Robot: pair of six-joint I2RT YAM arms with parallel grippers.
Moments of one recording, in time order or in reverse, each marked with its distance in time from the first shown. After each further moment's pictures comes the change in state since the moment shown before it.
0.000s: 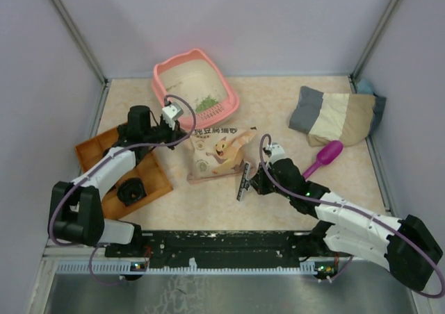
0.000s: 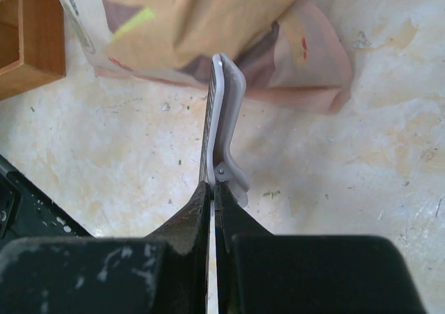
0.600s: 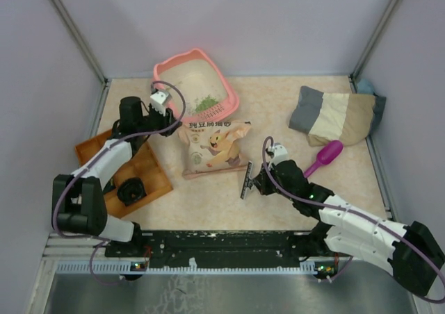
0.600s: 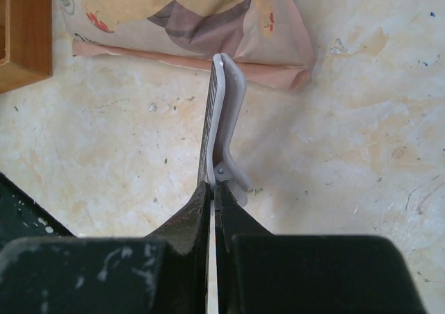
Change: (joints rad) left arm 0.103 0.121 0.086 0.064 -0.079 -0.108; right arm 0.000 -0.055 -0.024 -0.017 0.040 -0.039
